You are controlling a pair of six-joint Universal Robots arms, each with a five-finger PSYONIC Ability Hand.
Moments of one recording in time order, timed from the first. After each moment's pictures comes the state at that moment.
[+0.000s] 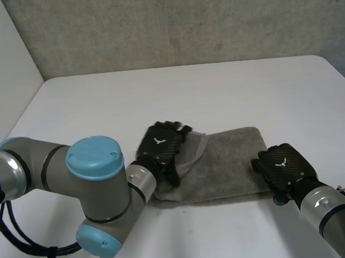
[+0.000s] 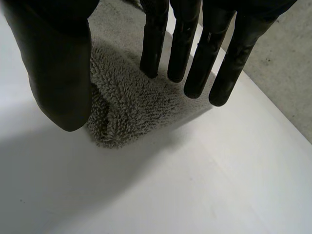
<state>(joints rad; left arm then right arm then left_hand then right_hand) 4.04 -2.21 -1.46 3.44 -1.55 3.26 1.84 -1.35 2.09 -0.35 1.34 2.54 0.20 0.20 0.20 0.20 0.03 0.63 0.62 0.62 0.62 0.45</state>
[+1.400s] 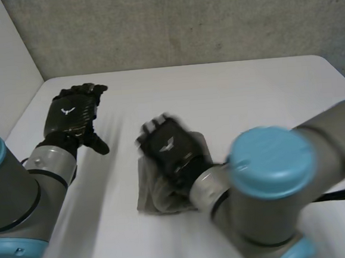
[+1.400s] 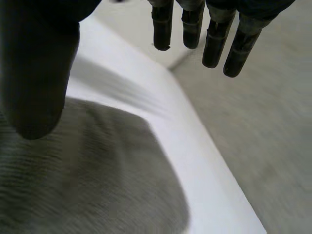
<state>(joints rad) 4.30 -1.75 -1.79 3.52 -1.60 3.22 2.38 -1.15 1.50 -0.21 1.52 2.60 0.18 0.18 0.18 0.18 0.03 0.23 0.24 0.24 0.26 0.06</state>
